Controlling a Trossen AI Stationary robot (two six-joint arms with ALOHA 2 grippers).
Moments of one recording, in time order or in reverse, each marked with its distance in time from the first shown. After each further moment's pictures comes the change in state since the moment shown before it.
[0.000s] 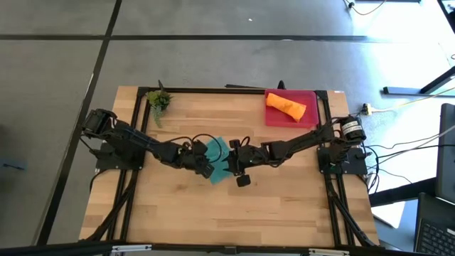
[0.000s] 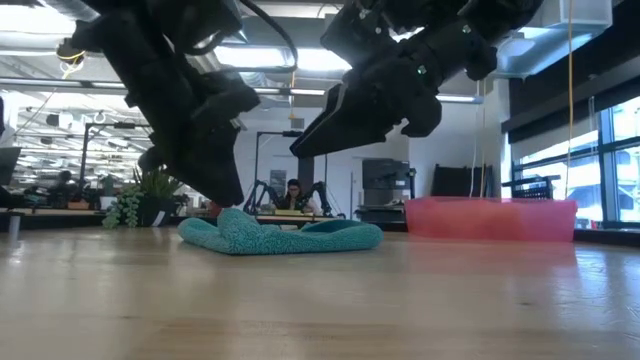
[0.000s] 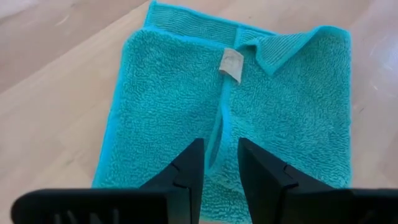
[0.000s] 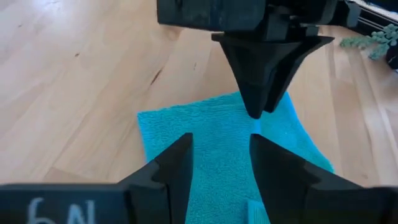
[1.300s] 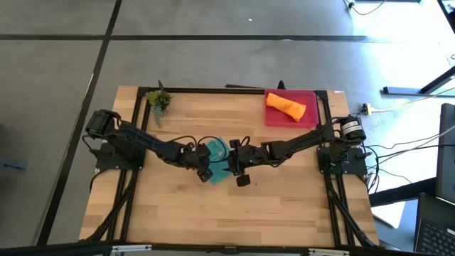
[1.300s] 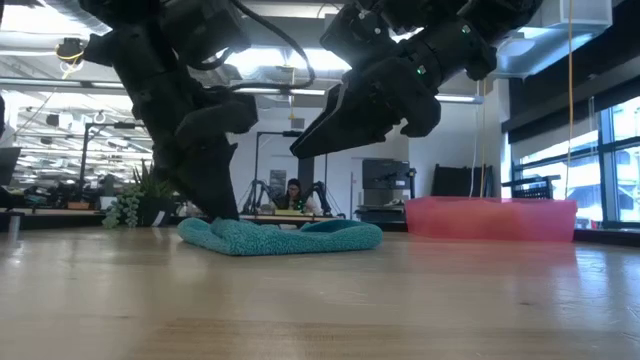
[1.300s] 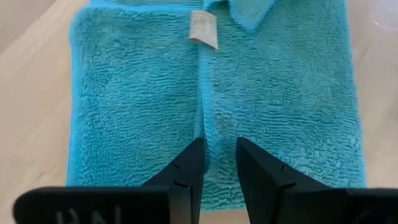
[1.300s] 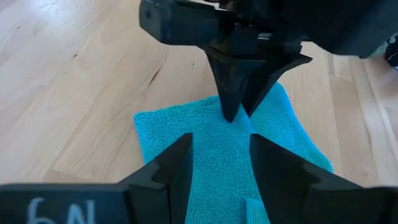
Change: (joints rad) left arm 0.026 0.046 0.000 0.030 0.141 0.202; right arm -0.001 0.000 0.000 -0.002 0.000 0.006
